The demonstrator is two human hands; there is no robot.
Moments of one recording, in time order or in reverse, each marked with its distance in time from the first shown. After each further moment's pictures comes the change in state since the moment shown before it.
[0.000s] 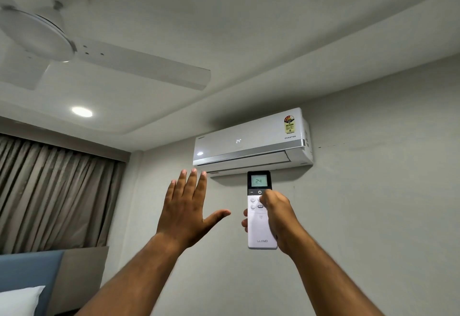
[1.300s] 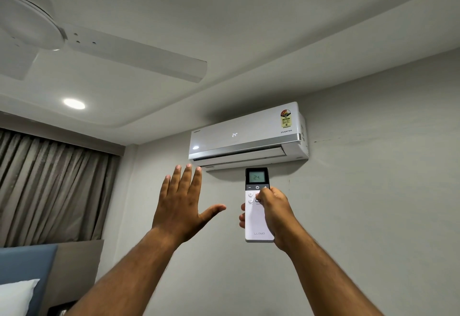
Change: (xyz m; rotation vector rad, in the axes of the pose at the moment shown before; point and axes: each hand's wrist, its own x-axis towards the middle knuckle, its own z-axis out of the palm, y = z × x) left_hand -0.003 -0.003 0.010 -0.008 -0.017 -0.005; right_hand -0.003 0.010 -0.003 0.030 0.015 0.004
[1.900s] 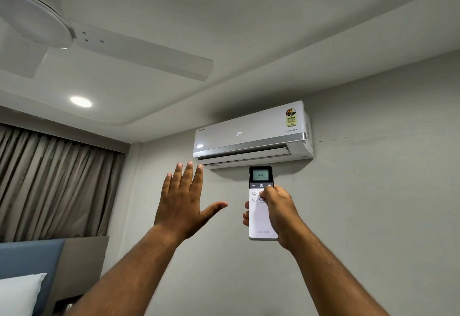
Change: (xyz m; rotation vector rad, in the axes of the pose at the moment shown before) left_hand -0.003 -0.010 -0.003 -0.001 0.004 -0.019; right_hand 0.000 0.001 0.006 0.014 -0.005 -0.002
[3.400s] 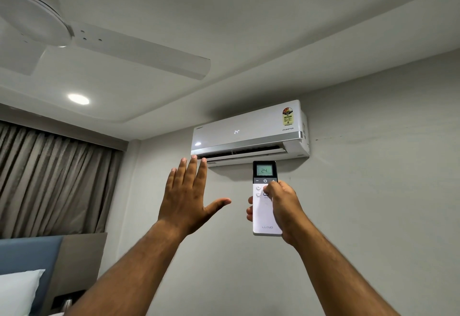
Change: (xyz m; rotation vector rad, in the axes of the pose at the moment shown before) left_hand -0.001 0.017 -0.008 -0.012 0.044 0.036; right_hand -0.018 -0.017 -0.016 0.007 0.007 -0.028
